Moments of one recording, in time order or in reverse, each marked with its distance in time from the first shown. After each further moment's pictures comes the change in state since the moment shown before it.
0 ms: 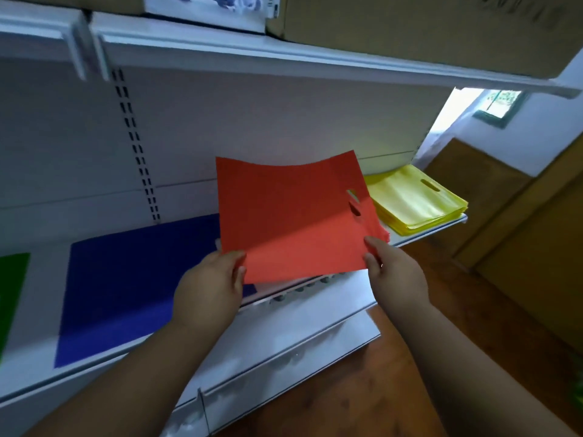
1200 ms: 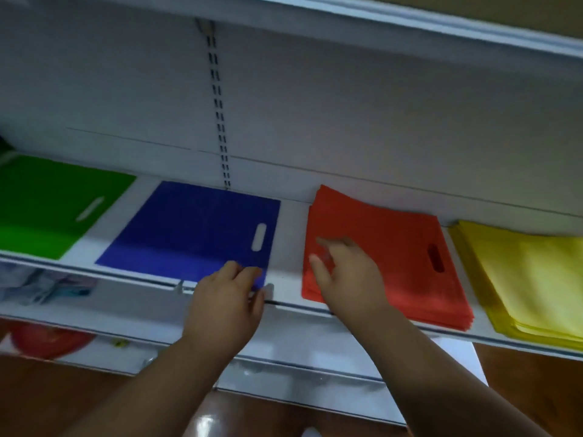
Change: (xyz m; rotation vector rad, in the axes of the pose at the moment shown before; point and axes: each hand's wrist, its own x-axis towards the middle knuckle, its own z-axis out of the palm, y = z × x) left_hand -0.011 0.073 0.074 0.298 0.141 -0.367; right_hand 0.108 -0.035 0.071 0.314 -0.334 -0.701
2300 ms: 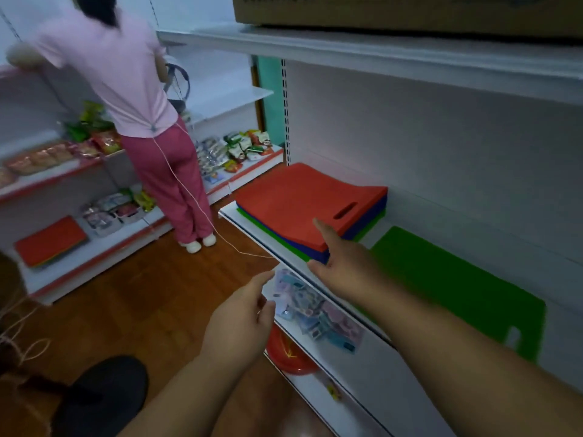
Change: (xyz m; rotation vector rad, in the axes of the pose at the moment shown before) left_hand -0.092 -0.563 -0.287 -0.044 0.172 -0.760; right_hand 0.175 -0.630 0.348 0.166 -0.656 -0.481
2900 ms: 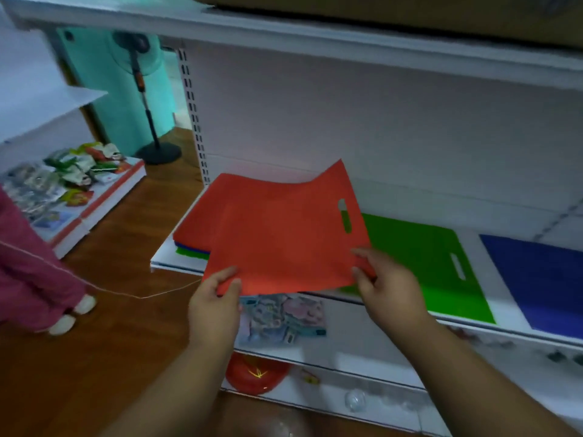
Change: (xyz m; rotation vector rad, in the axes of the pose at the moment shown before) left_hand 0.159 -0.091 0.003 -0.837 -0.232 -0.182; right_hand -0.027 -0.043 0.054 -0.005 0.688 0.495
